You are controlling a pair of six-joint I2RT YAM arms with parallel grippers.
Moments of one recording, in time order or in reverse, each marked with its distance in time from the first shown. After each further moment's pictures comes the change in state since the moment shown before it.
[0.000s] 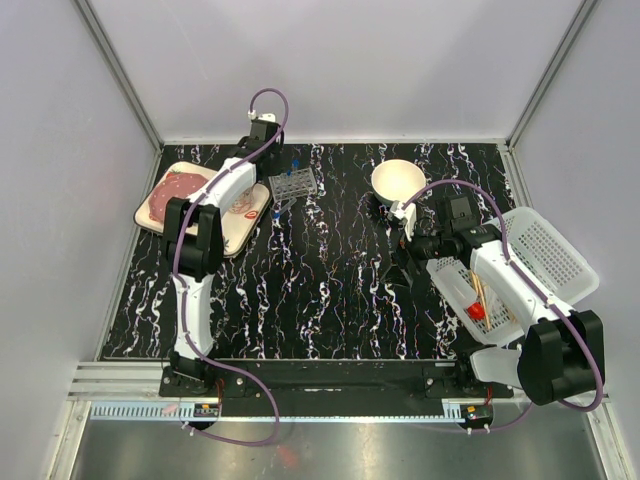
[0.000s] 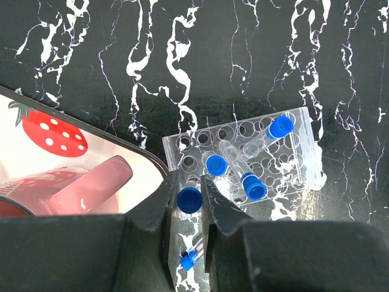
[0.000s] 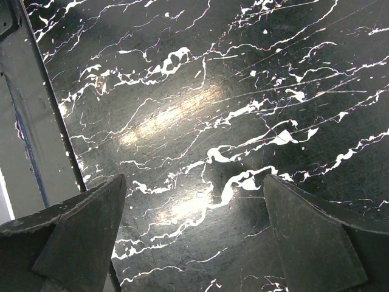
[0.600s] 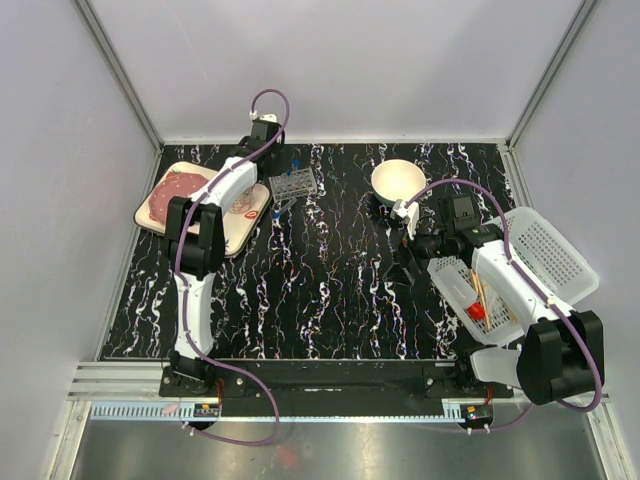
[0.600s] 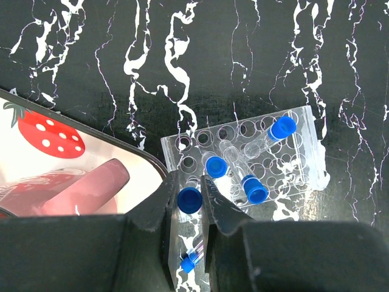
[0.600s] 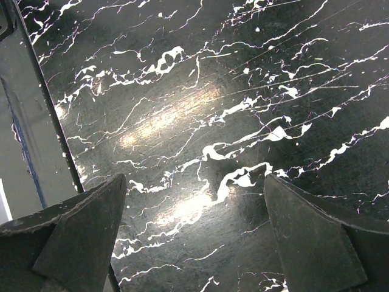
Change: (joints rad) left arm 0.002 0.023 0.026 -0.019 0.005 0.007; right arm -0.020 0.000 0.000 -0.001 -0.001 -0.001
